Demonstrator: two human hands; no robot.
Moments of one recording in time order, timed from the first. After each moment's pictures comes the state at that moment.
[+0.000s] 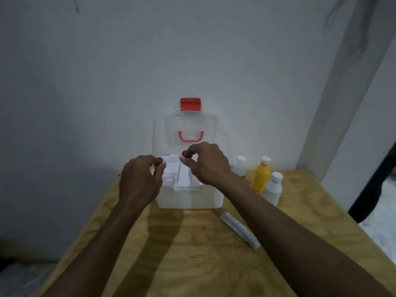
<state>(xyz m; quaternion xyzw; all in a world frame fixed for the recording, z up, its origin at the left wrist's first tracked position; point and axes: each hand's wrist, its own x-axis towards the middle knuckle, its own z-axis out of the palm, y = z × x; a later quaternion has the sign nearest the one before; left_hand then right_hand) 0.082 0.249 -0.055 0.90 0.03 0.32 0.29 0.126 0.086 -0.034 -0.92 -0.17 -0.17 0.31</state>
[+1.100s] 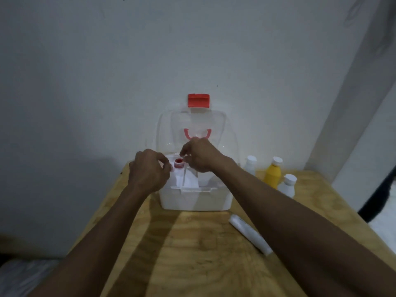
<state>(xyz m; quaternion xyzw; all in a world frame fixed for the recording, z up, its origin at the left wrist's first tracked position) 0.147 0.271 -0.073 0.94 0.04 0.22 0.24 0.184 0.115 -0.035 -0.95 -0.24 -0.05 0.21</state>
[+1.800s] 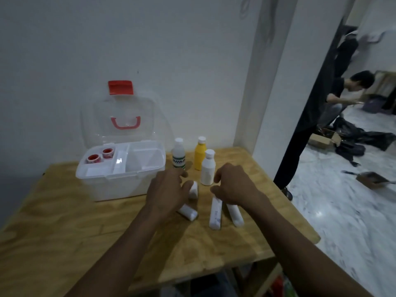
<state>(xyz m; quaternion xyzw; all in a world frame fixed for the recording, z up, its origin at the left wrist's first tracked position) 0.062 0.084 -0.103 0.93 -0.14 0.11 0.31 0.030 -0.089 -0.076 -0.99 0.07 -0.03 0.16</state>
